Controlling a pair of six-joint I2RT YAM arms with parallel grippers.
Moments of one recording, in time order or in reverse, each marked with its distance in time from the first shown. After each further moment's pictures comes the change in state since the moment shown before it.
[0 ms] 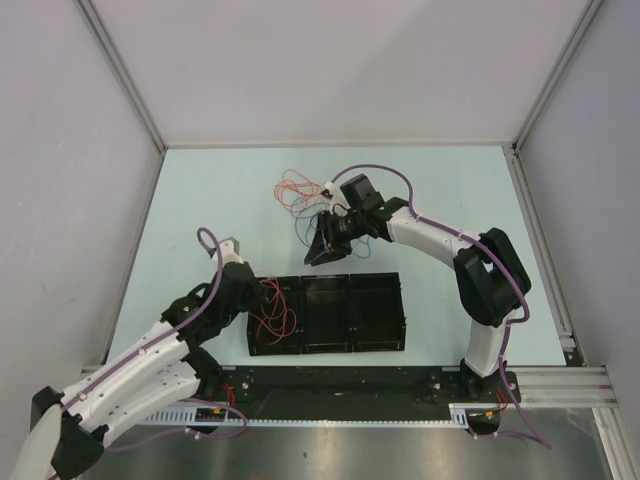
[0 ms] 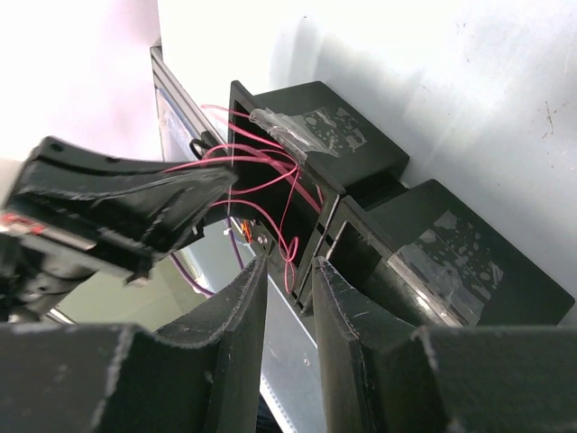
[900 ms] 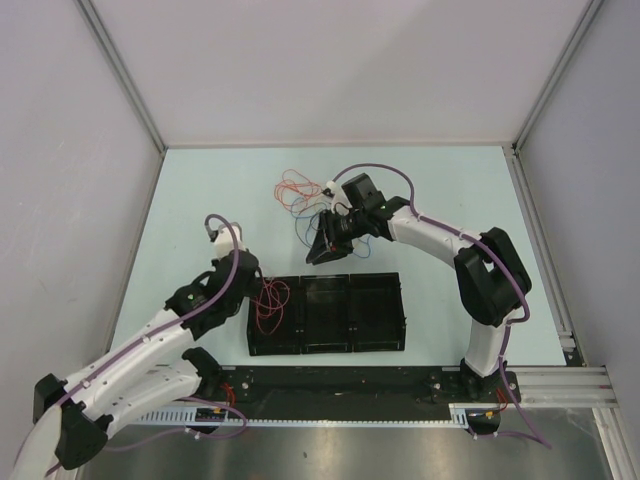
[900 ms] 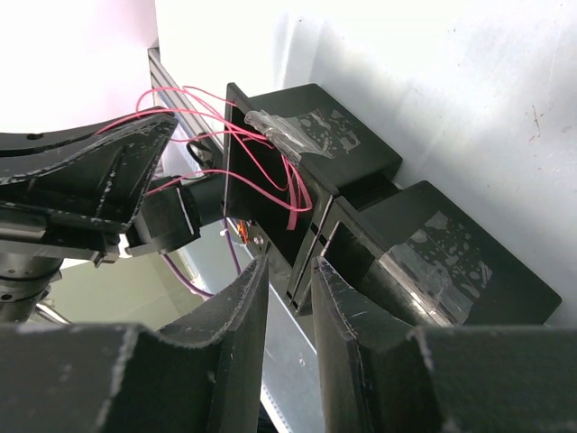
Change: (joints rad) left arm 0.000 0.109 0.096 0.015 -0.220 0.234; right arm -0.011 0.000 0.000 -0.005 -0.001 -0.017
